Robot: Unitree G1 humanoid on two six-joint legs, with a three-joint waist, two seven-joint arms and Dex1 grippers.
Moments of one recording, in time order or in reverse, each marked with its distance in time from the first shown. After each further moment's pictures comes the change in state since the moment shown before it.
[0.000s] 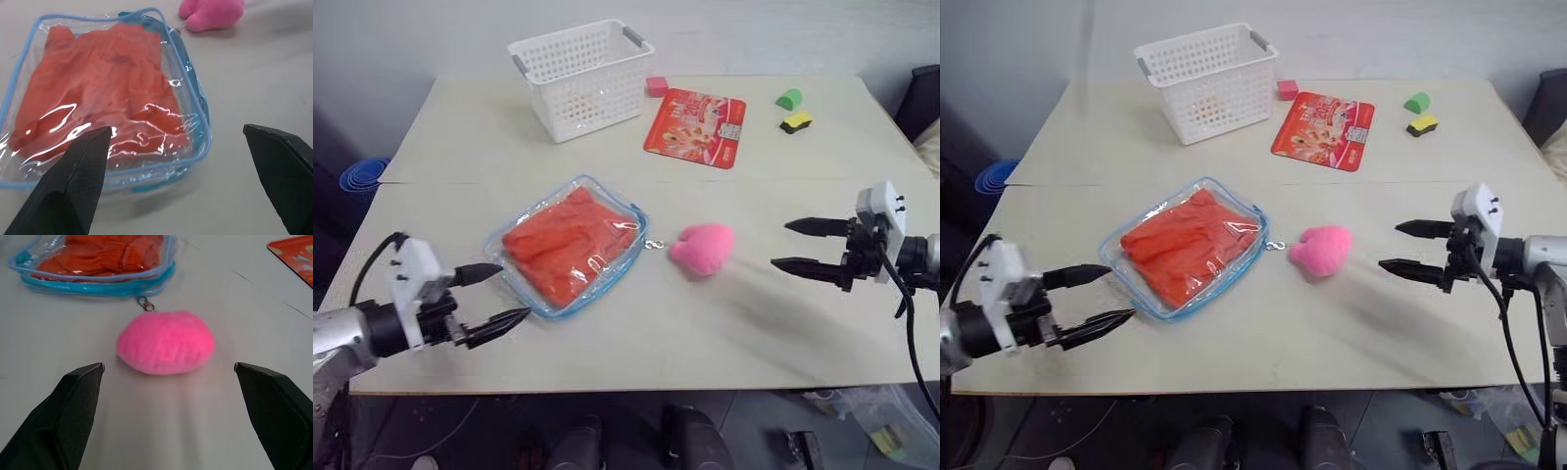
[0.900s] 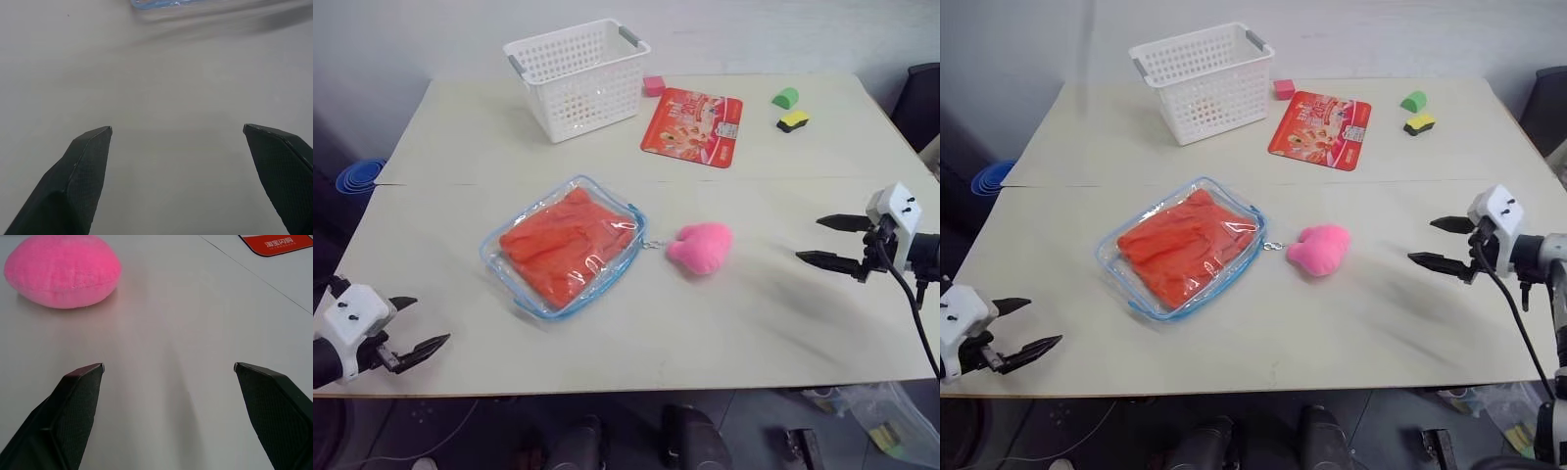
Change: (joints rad) left arm 0.256 -0.017 0.153 0.494 0.409 -0.520 -0.212; right arm -0.156 -0.011 0.076 0.516 -0.255 -0.343 0.013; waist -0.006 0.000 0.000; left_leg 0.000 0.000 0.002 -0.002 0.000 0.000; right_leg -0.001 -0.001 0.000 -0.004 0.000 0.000
